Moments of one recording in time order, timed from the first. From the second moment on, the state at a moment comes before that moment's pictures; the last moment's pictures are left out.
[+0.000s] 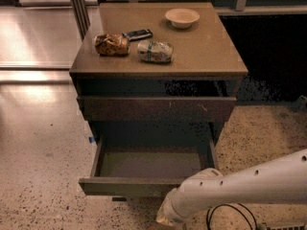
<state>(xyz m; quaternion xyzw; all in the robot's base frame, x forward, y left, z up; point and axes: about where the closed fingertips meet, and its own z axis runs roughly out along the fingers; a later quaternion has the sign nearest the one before) 0.356 -0.032 0.452 -0.62 0.76 0.16 0.13</state>
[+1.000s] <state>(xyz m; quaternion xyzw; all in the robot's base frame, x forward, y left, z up) 0.431 -0.007 0.414 -0.58 0.78 0.16 0.17</state>
